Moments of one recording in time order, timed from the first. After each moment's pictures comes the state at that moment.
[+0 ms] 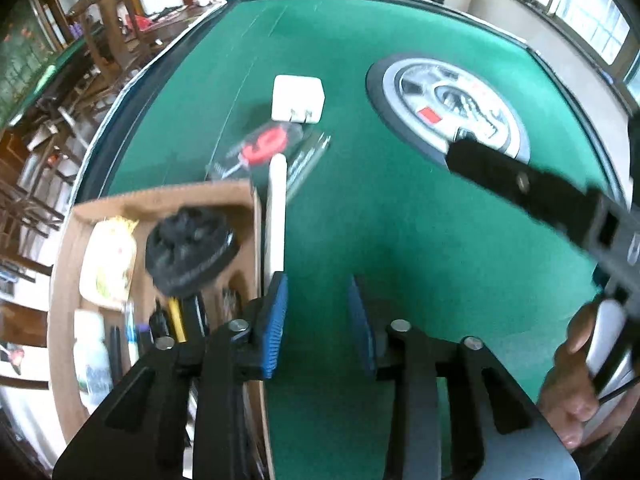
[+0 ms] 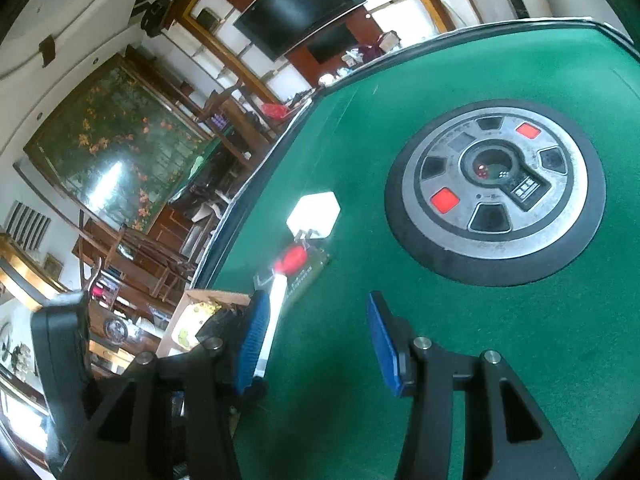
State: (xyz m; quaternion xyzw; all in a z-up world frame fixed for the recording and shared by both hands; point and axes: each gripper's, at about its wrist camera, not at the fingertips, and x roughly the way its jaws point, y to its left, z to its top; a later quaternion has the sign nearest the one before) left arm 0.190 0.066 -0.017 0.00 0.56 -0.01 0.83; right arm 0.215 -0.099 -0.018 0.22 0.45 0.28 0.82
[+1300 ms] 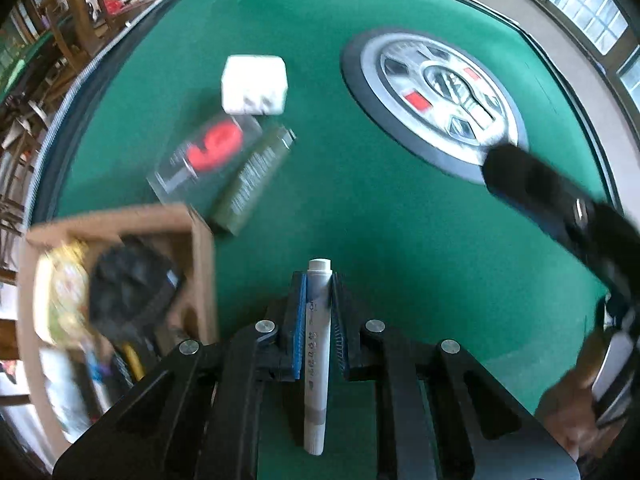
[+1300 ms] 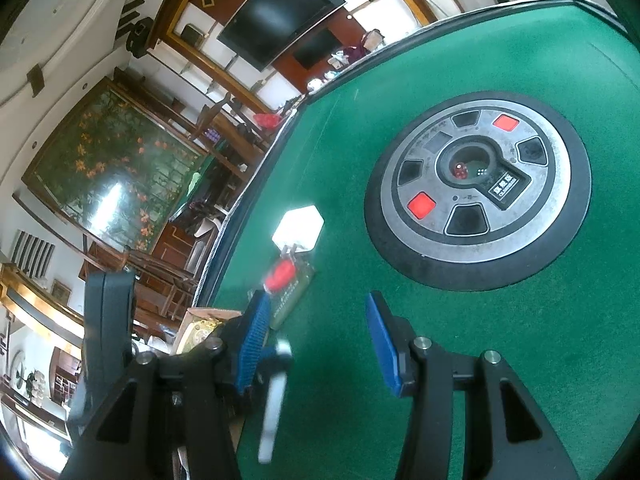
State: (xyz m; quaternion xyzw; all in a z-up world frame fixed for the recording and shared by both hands) left arm 0.204 0.051 -0.048 -0.01 0.60 -0.04 0.80; right arm 0.223 -0.115 -0.027 0.25 0.46 0.27 0.81
